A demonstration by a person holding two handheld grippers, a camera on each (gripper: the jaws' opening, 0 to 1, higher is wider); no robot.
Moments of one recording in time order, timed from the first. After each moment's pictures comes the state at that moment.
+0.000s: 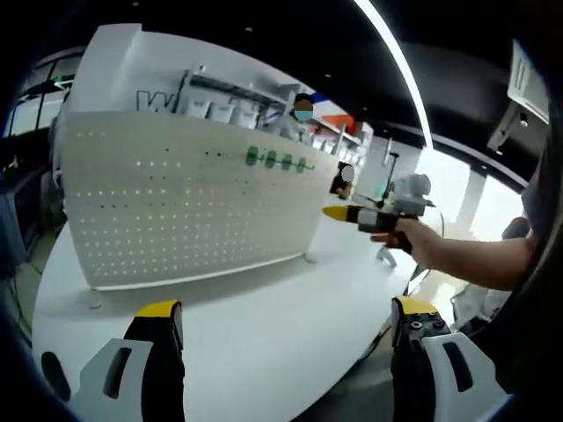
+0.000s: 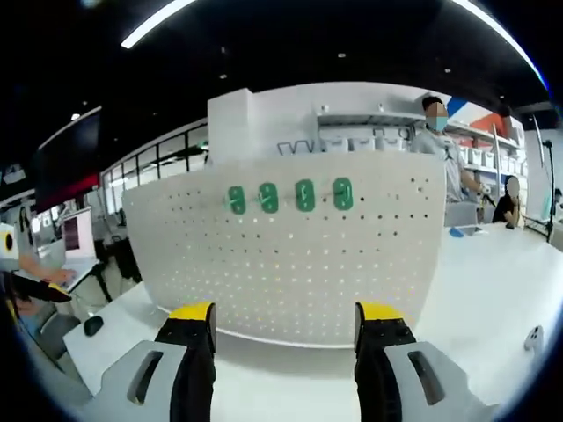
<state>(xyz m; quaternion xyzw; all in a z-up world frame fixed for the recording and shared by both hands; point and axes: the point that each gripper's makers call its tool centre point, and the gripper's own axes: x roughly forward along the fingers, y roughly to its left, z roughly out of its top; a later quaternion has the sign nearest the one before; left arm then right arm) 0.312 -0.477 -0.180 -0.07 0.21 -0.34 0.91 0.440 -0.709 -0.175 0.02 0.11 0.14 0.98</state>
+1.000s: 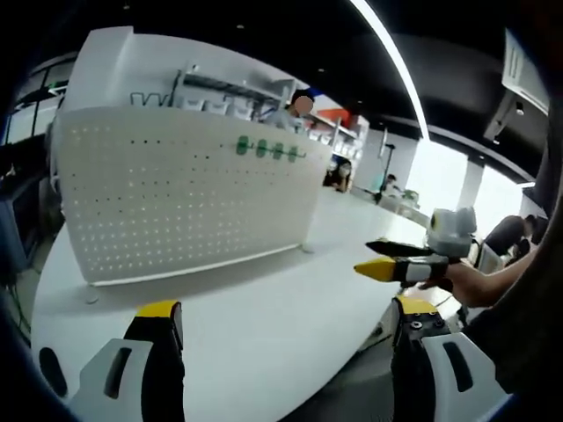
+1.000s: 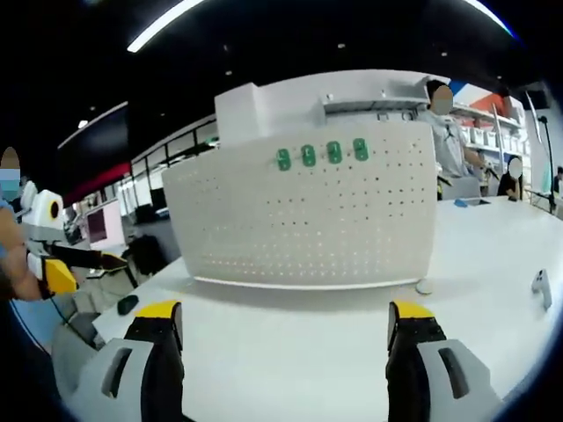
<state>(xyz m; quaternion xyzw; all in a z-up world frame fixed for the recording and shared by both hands) 0.297 -0.486 -0.197 -0.05 0.21 -0.35 0.91 0.331 -0.680 -0.224 0.05 0.13 0.17 0.98</state>
